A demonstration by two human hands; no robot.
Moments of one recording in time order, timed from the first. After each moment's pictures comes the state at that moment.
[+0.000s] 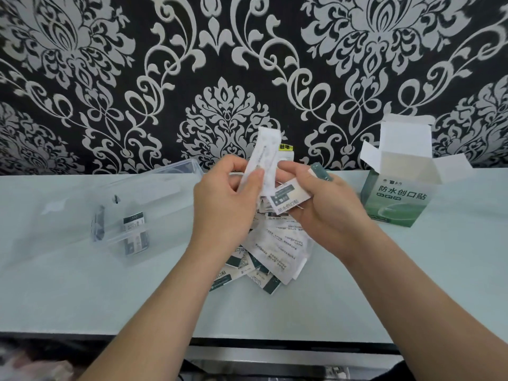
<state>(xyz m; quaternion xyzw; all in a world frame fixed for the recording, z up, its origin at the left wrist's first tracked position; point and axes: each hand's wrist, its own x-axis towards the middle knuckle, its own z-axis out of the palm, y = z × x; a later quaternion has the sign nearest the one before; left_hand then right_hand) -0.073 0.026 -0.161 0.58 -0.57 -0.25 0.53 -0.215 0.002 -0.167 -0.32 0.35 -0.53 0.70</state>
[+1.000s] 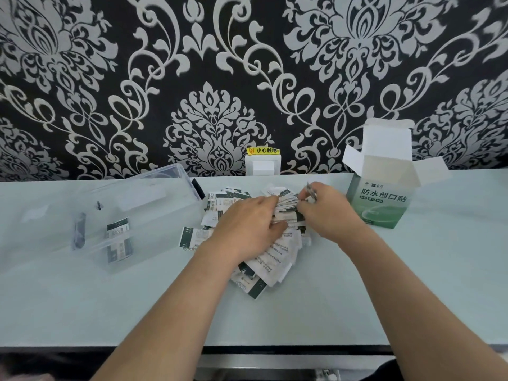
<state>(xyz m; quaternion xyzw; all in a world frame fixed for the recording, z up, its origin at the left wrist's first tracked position) -0.100 -0.006 -0.195 0.58 -0.81 -0.10 0.07 -0.252 -0.023 -0.196 -0.62 0.67 -0.27 0.29</state>
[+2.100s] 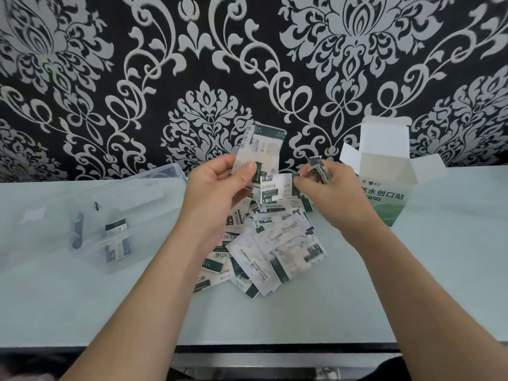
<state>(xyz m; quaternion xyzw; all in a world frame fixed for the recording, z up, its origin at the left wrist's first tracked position) -0.081 0.004 -0.158 0.46 -0.47 -0.51 0.56 -0.260 -0.014 -0.175 -0.59 0.55 -0.47 0.37</state>
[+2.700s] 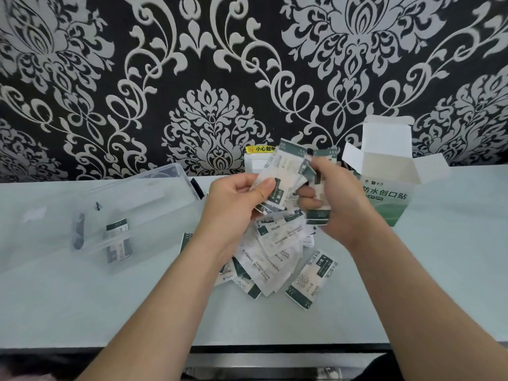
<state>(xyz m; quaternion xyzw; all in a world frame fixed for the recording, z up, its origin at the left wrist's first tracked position) -0.098 0.009 -0.167 0.50 -0.46 -0.52 0.52 -0.250 -0.016 -0.170 -0.30 0.37 -0.53 0.70</state>
